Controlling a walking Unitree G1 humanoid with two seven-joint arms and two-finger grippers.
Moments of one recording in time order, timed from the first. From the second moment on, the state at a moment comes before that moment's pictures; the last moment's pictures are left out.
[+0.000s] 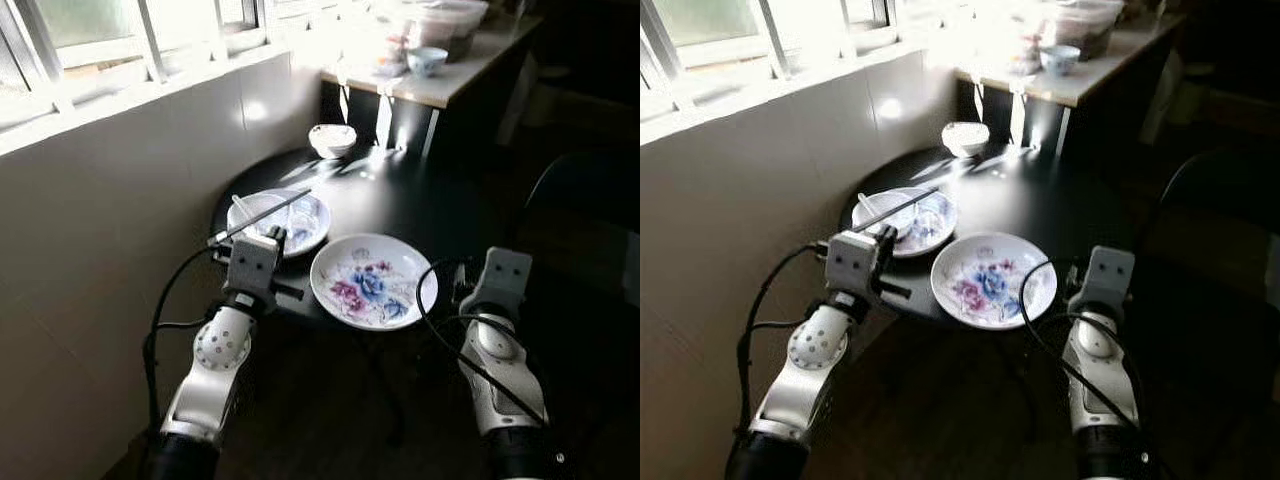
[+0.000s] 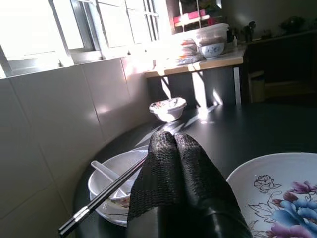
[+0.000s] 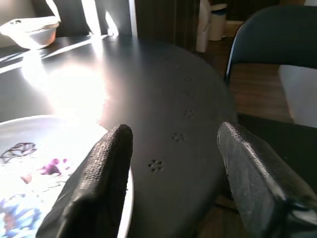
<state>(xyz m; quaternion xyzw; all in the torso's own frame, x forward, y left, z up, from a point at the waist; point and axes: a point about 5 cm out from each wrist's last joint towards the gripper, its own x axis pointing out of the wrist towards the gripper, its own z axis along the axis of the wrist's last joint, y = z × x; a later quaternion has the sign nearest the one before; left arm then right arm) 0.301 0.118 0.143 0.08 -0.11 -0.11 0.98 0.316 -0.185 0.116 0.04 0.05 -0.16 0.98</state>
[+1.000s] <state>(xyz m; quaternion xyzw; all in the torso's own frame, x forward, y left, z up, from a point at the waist) 0.302 0.113 0.139 0.08 -0.11 -0.11 0.98 0.336 -0.169 0.087 0.26 0.19 -0.05 0.95</state>
